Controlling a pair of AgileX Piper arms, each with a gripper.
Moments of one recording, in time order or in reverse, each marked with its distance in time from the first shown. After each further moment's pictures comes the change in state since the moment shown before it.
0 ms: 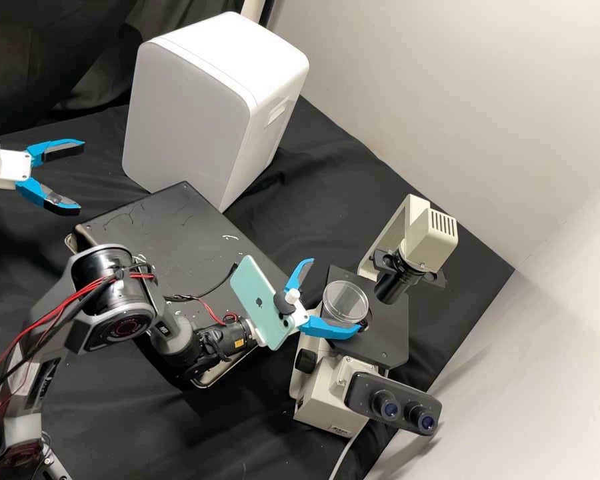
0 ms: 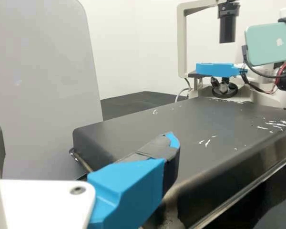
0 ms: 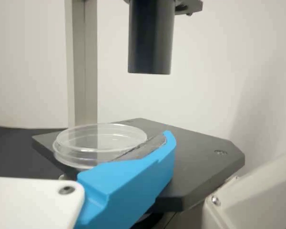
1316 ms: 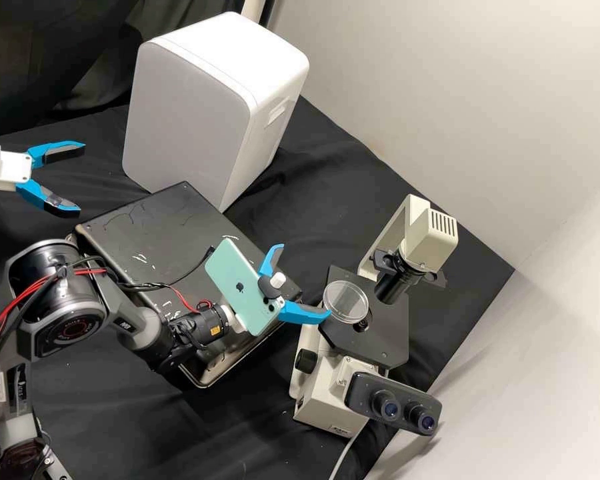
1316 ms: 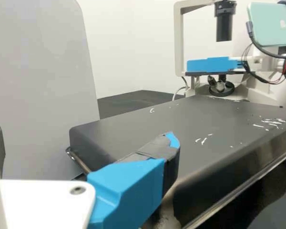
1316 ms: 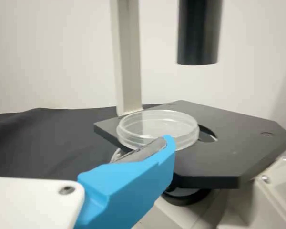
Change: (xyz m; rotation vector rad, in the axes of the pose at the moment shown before) left arm 0.000 -0.001 0.001 0.000 -0.009 -0.008; right arm -0.035 -0.003 -0.038 0.050 0.077 -0.058
